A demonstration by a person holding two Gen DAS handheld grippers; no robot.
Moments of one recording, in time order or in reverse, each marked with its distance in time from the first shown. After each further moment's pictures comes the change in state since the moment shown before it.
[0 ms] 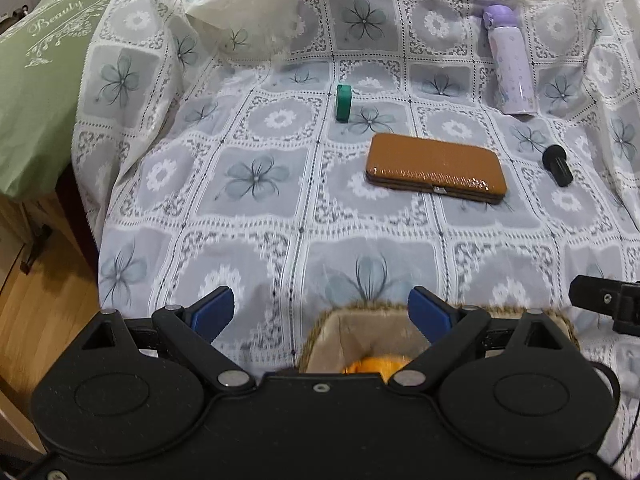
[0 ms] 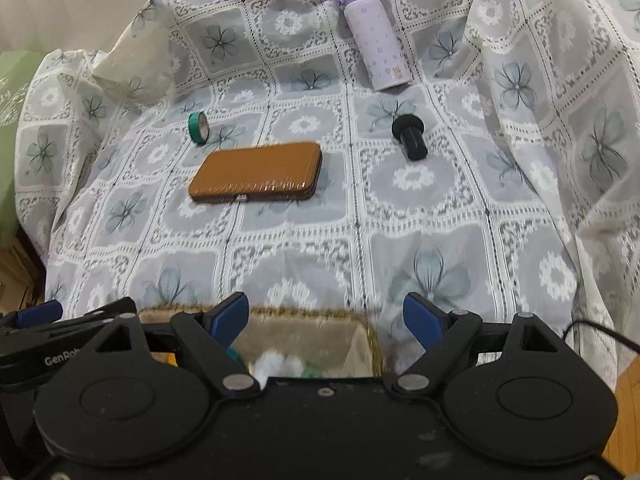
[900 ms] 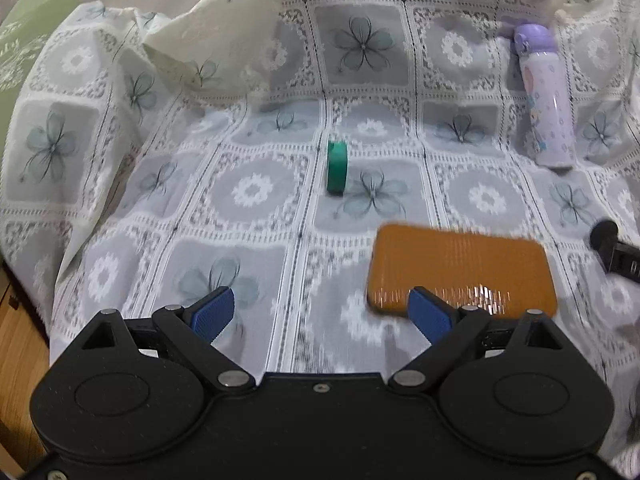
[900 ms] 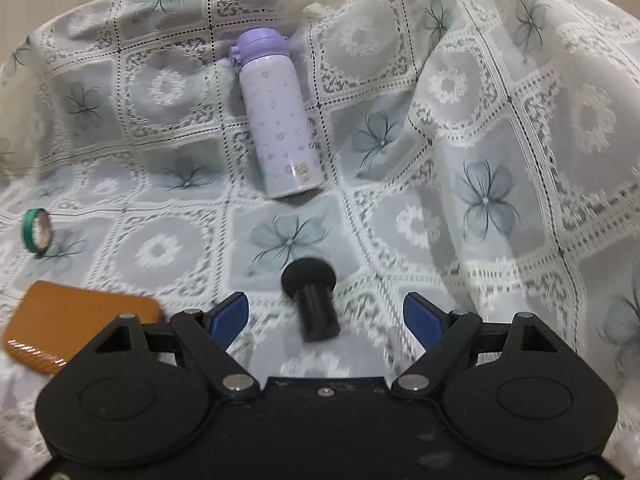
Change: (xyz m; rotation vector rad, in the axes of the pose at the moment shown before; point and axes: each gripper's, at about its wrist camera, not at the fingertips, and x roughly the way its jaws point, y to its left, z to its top) left arm 0.087 -0.012 0.088 0.017 -0.054 0.001; right arm 0.132 -0.045 0.099 -0.042 -0.273 -0.309
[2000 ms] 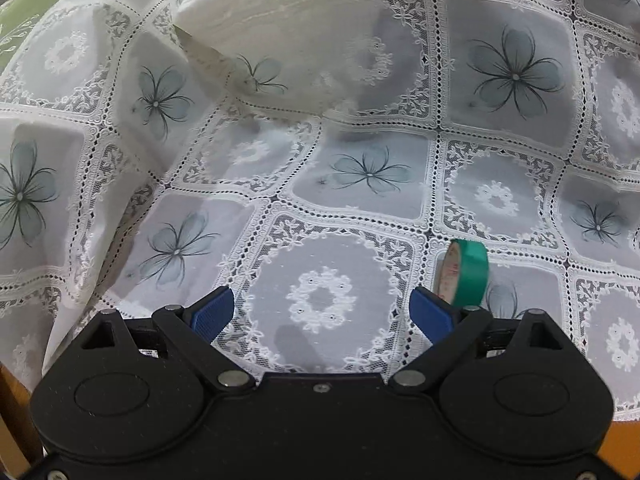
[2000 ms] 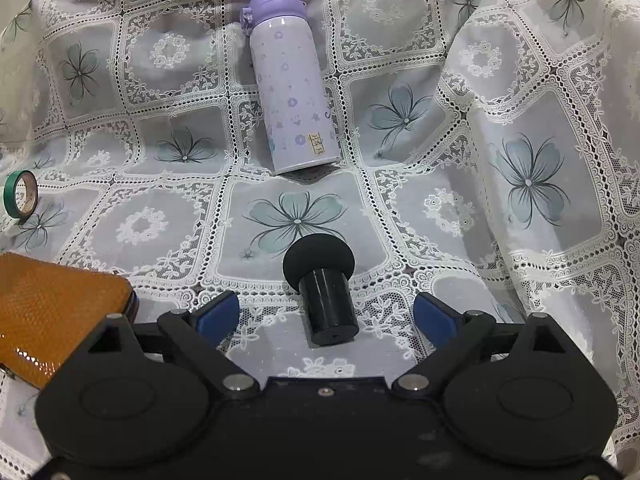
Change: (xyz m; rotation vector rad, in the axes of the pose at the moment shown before) left arm 0.113 0.042 0.087 -0.146 0.034 0.176; right arm 0.039 0.009 -0.015 -0.030 0.013 0.025
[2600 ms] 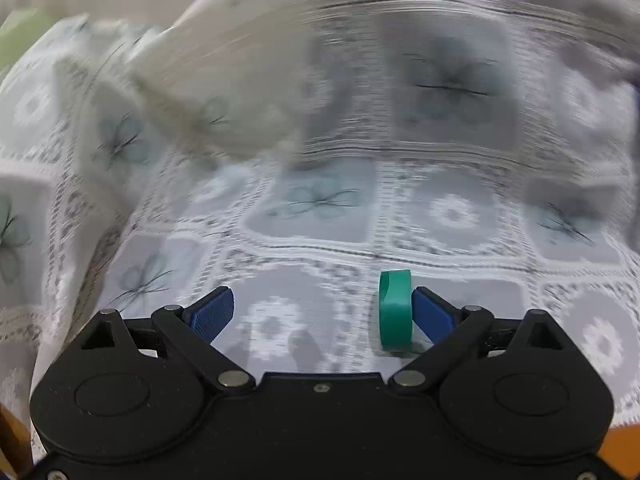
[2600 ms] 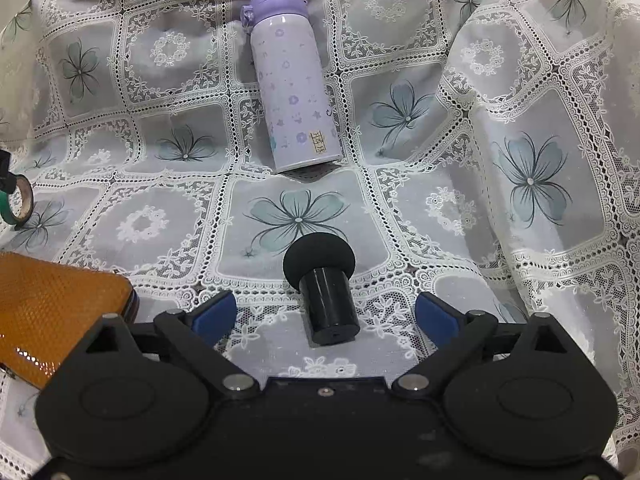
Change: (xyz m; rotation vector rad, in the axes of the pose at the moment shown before) left arm -0.007 -0.031 -0.001 0.083 -0.085 -0.033; right arm 0.002 0.000 0.000 0.000 0.004 0.001
